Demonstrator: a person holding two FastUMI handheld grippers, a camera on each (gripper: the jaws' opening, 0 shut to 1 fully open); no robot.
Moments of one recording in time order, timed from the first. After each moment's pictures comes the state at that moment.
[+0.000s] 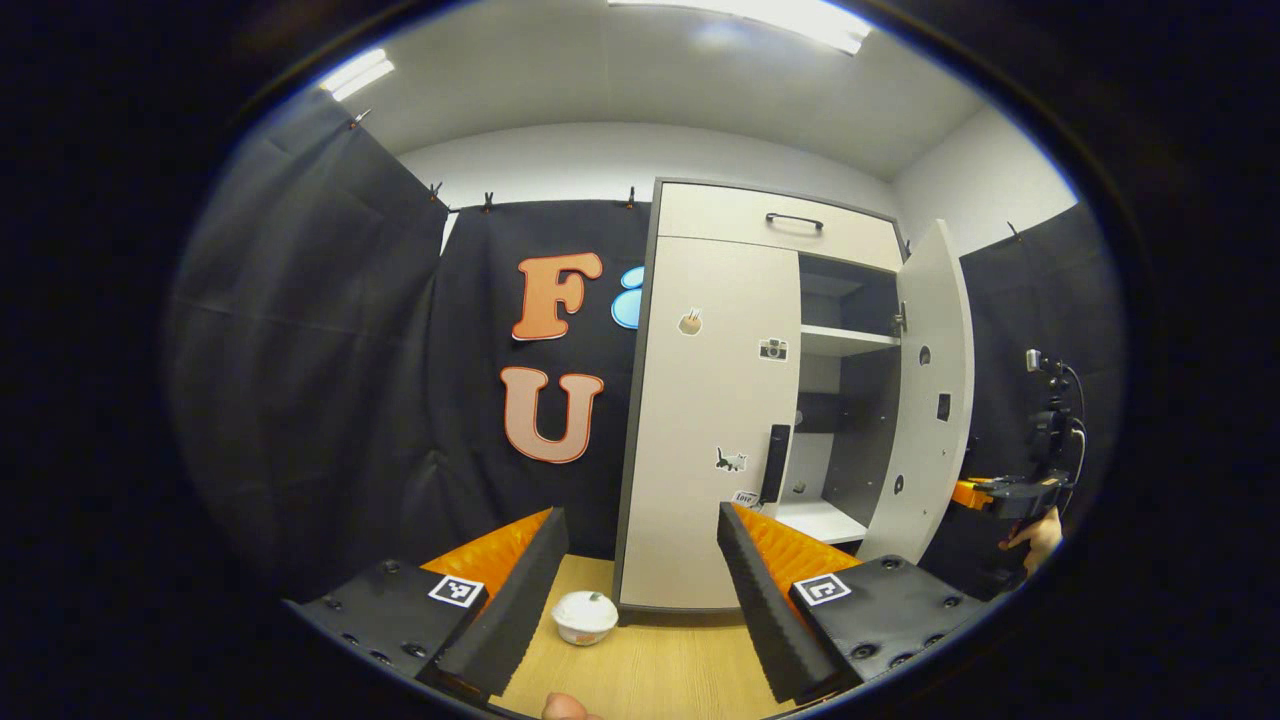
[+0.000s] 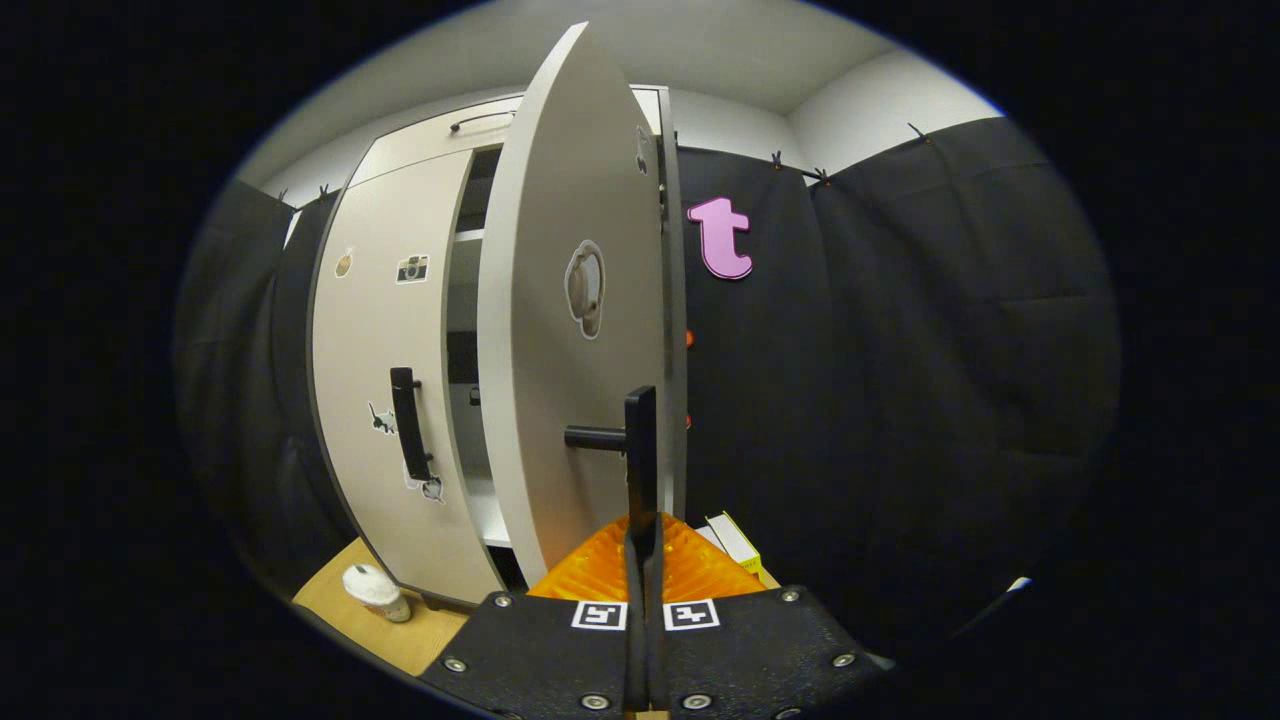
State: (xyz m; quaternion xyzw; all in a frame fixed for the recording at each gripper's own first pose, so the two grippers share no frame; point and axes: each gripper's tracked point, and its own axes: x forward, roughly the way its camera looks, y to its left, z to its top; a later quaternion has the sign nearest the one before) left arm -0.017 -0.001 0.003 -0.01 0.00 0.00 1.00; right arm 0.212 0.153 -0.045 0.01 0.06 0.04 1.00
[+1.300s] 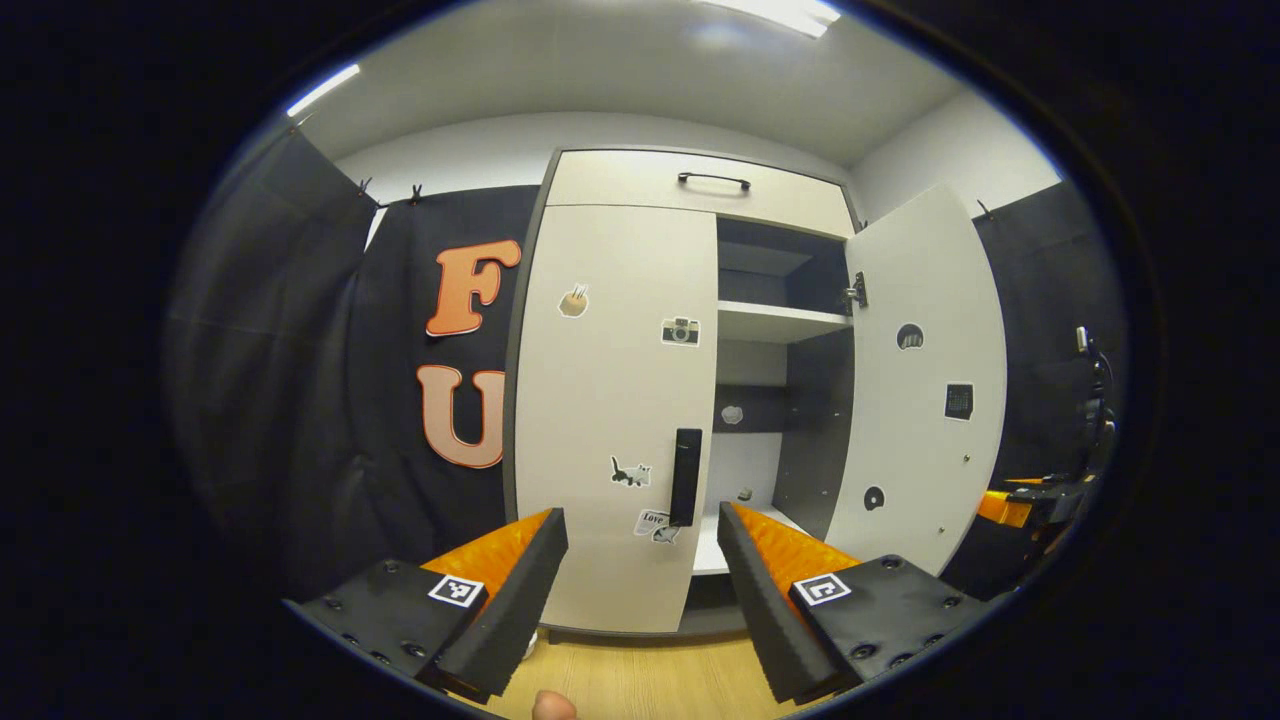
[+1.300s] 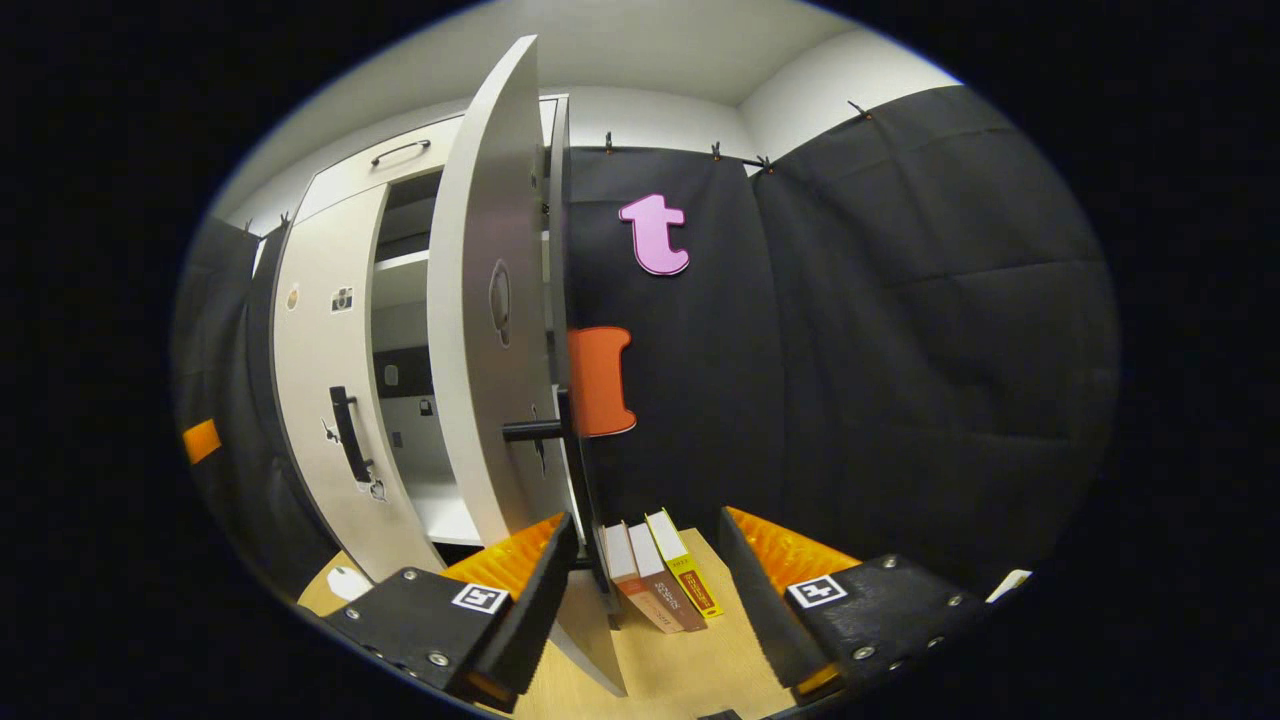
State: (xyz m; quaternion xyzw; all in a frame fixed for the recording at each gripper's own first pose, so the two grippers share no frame) left arm 0.090 -0.132 -0.015 0.01 0.00 -0.06 1.00; right arm 0.211 0.112 -0.045 0.04 0.07 0.01 1.00
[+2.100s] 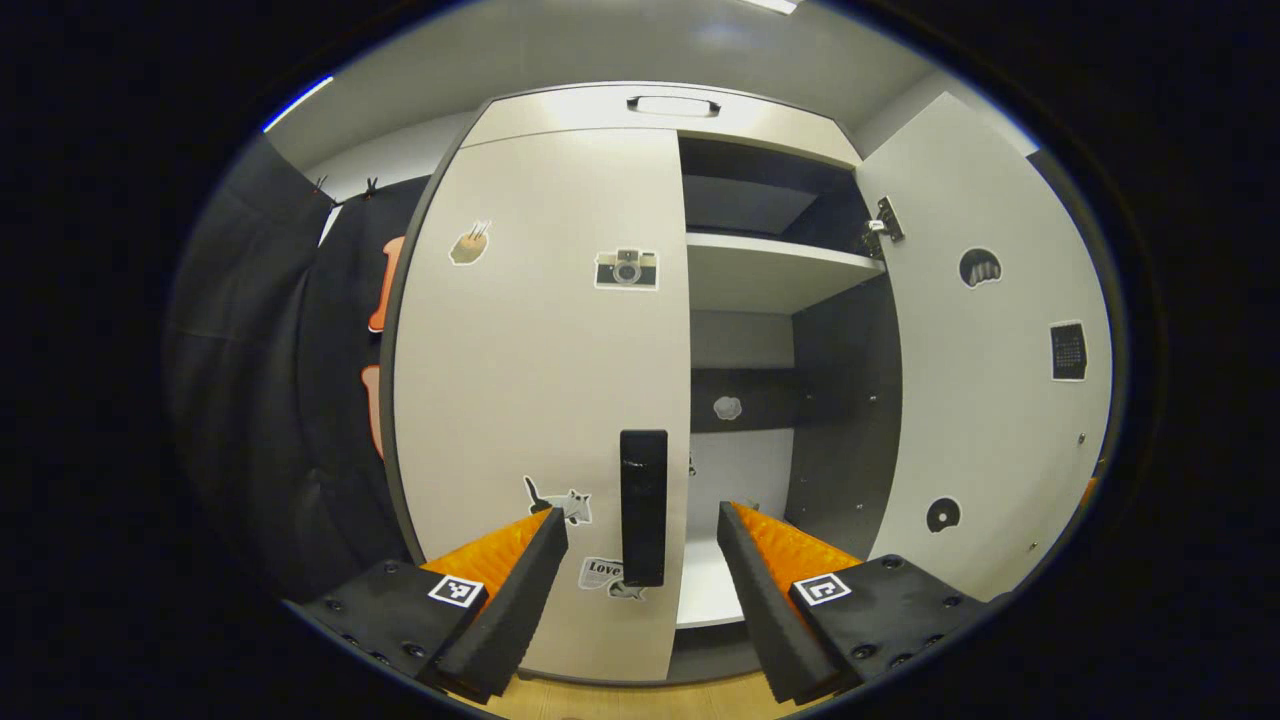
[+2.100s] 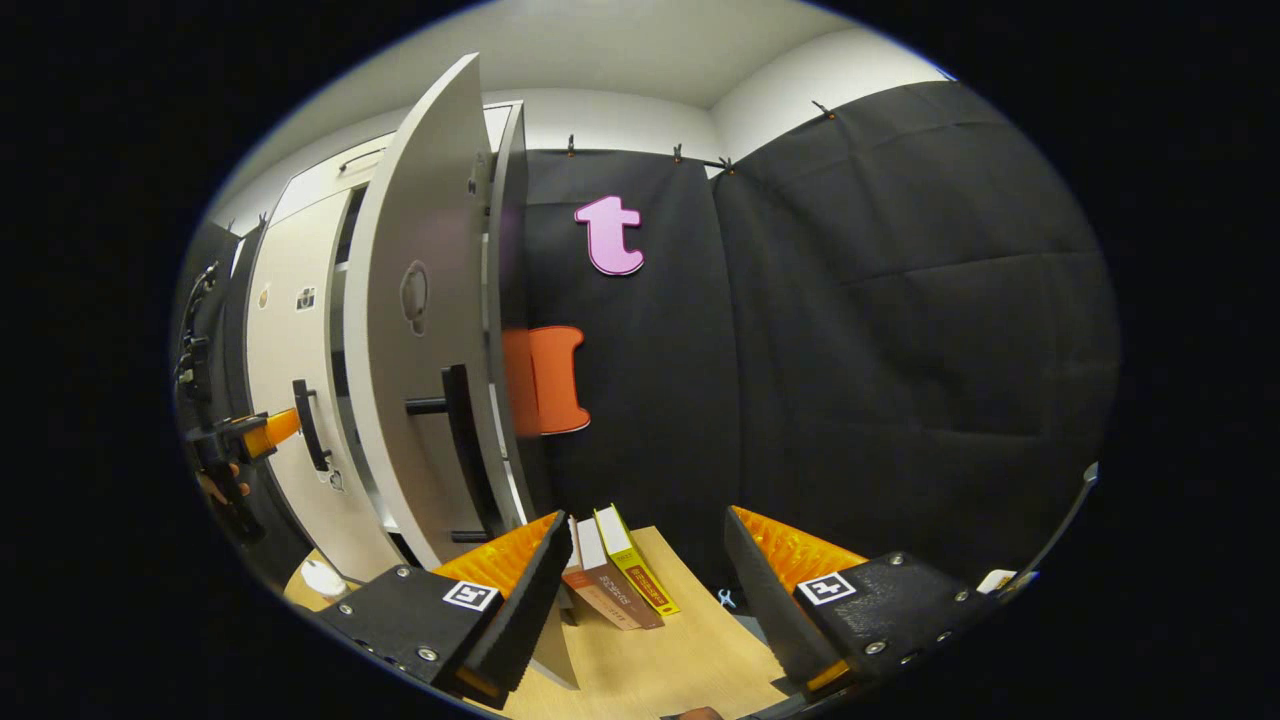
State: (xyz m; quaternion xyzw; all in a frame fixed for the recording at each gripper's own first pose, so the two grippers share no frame) left arm 0.250 -0.189 -0.071 0.03 0.01 -0.06 1.00; right arm 0.205 0.075 -0.049 0.04 0.07 -0.04 1.00
